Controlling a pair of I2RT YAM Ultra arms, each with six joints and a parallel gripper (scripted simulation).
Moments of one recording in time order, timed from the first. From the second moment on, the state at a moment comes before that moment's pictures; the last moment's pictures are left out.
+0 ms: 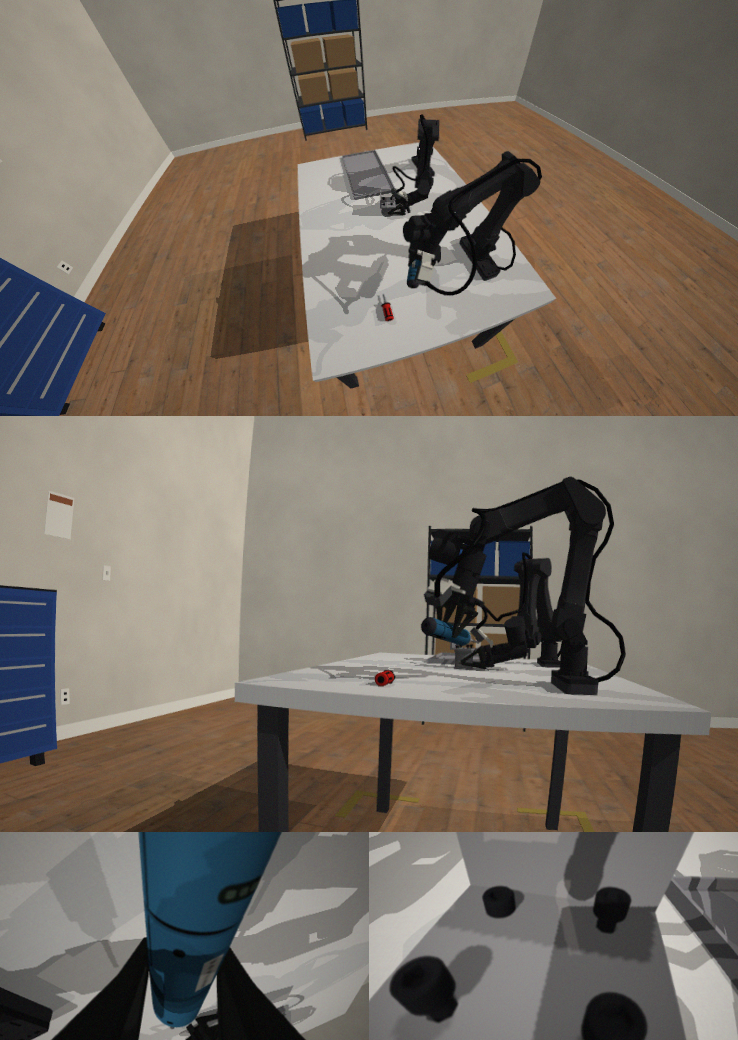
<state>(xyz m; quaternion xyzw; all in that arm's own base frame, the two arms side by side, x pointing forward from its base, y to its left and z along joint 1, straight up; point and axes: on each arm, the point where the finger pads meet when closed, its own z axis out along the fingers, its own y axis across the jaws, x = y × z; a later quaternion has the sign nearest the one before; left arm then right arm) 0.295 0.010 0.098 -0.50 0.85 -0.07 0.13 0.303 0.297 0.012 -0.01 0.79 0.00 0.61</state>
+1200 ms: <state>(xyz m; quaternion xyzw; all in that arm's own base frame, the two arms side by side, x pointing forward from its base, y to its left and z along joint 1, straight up) 0.325 -0.069 0.121 -0.26 0.92 -0.14 0.26 0.303 0.297 0.012 -0.01 0.79 0.00 0.61</state>
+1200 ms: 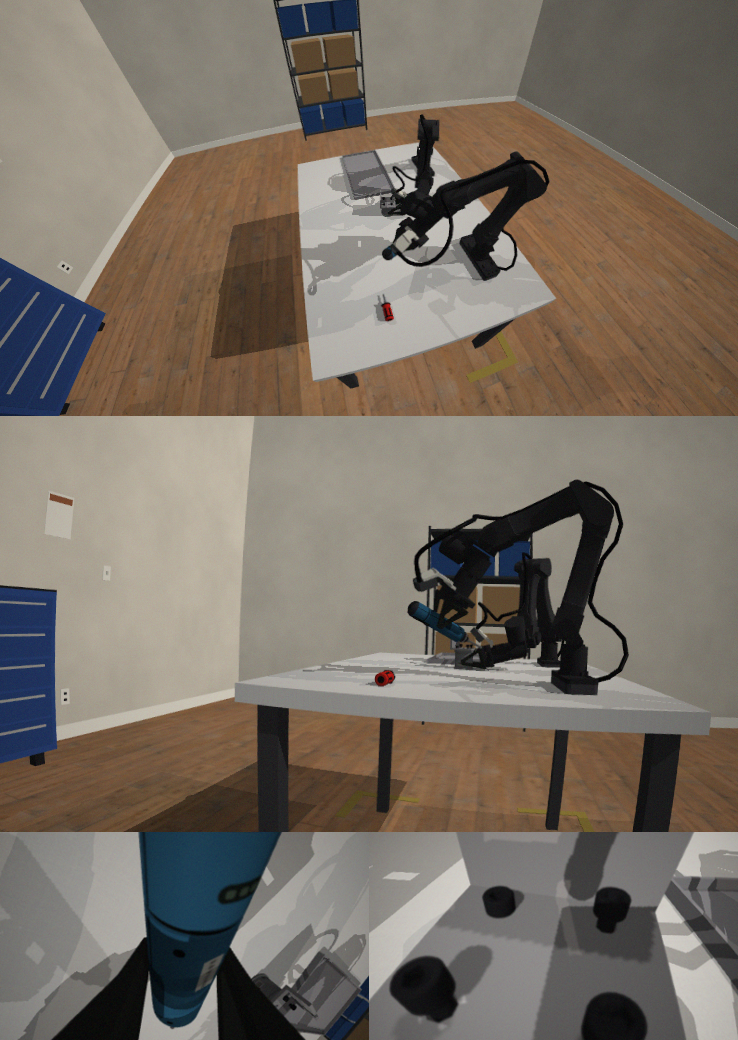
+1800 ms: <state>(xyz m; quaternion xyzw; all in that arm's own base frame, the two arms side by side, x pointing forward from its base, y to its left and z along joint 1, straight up) 0.330 -0.113 0.138 -0.14 0.92 -0.17 0.32 0.303 0.297 0.012 -0.01 0.79 0.00 0.61</state>
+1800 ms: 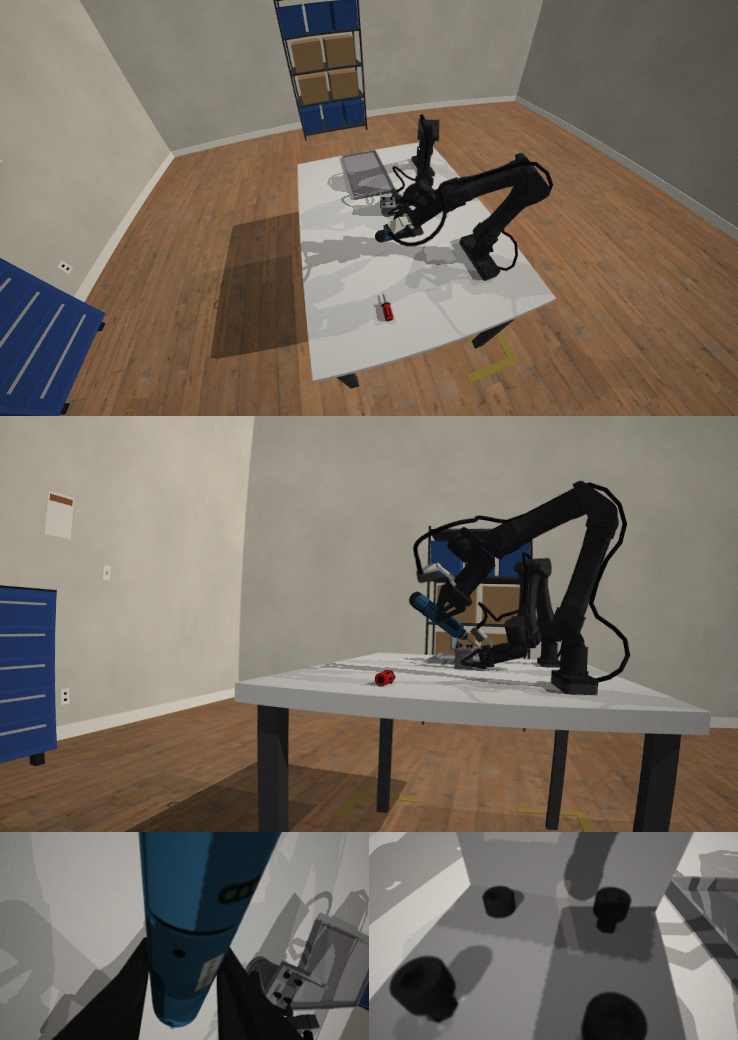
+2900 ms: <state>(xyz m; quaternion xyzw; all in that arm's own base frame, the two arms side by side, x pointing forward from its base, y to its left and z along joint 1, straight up) 0.314 -0.191 0.174 0.06 0.88 -0.22 0.42 0.303 0.297 0.012 -0.01 0.79 0.00 0.61</state>
